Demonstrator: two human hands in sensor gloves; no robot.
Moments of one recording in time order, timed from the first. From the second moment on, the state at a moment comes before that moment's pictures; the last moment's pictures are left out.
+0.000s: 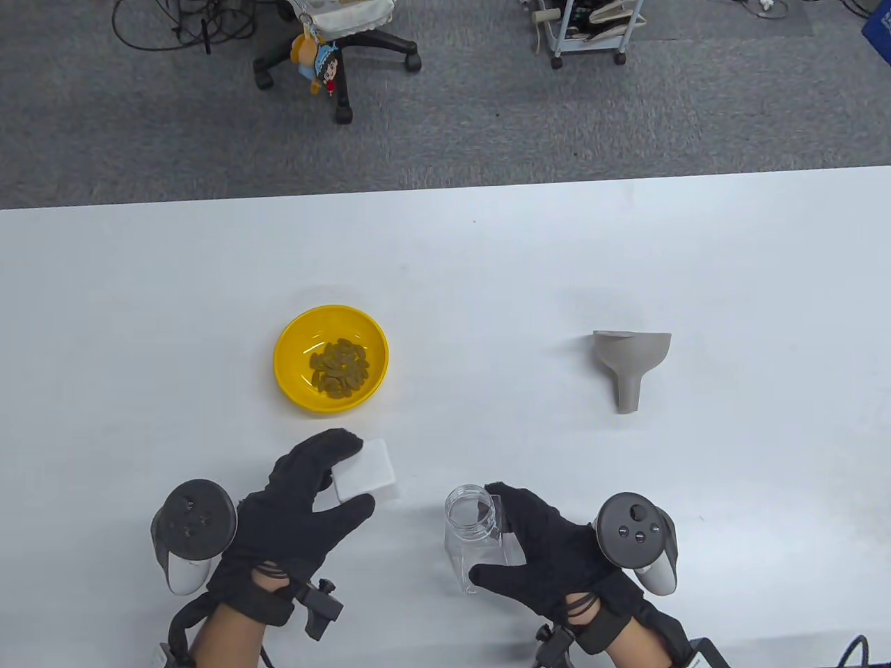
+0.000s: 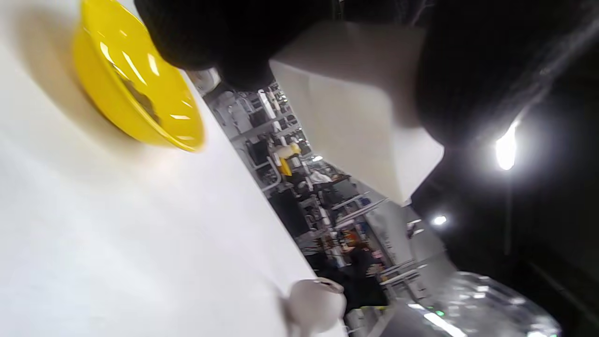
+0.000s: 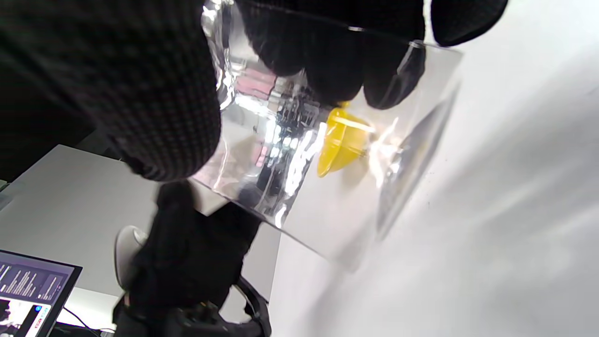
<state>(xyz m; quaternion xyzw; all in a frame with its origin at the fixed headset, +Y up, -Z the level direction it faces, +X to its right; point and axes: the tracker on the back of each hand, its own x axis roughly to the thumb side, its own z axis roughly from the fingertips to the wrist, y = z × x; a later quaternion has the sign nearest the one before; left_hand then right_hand) -0.210 -0.673 -0.055 -0.02 -0.07 0.53 0.85 0.157 -0.693 -0.069 0.21 0.20 0.79 0.54</state>
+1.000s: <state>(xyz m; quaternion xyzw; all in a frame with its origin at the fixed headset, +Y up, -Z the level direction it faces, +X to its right) -0.184 -0.739 -0.045 -0.15 -0.13 0.17 0.97 0.166 -0.696 -0.074 0.19 0.19 0.81 0.52</state>
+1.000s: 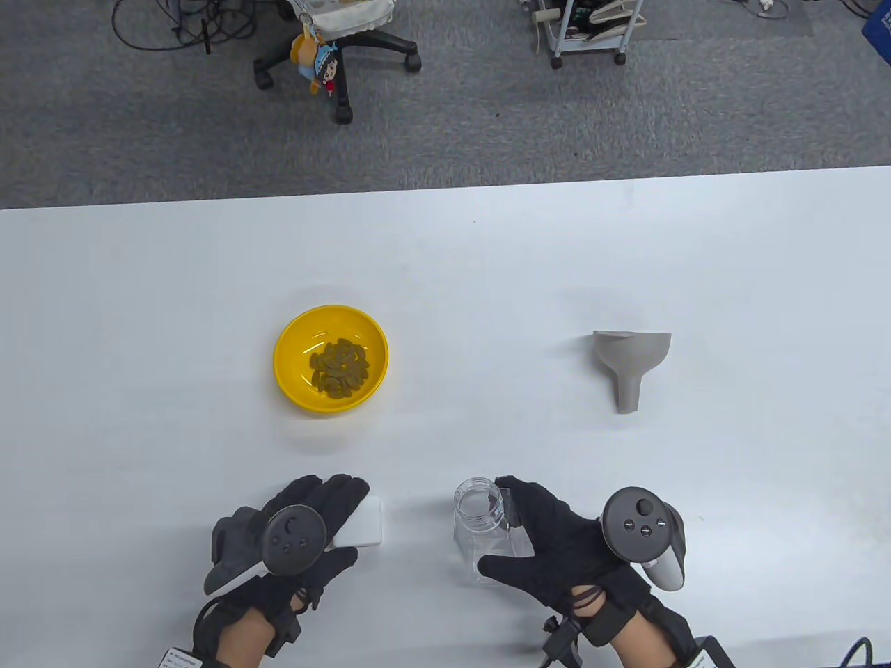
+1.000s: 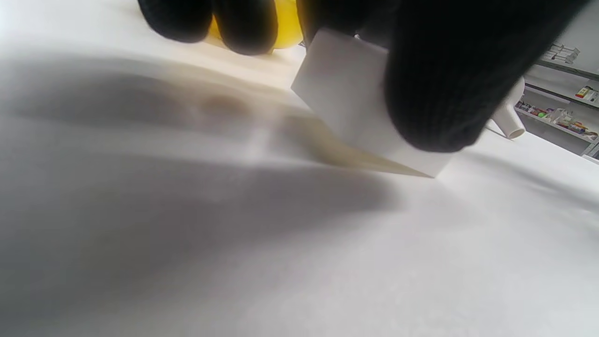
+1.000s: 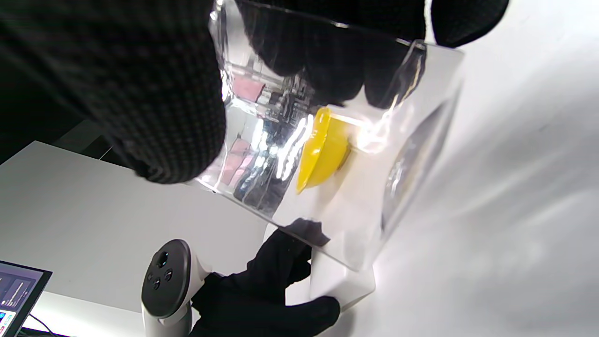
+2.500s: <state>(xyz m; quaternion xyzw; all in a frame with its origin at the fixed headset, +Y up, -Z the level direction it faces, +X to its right) -0.245 -0.723 -0.017 0.00 0.01 -0.05 1.00 0.198 -0.702 -0.089 0.14 0.12 0.87 0.47</state>
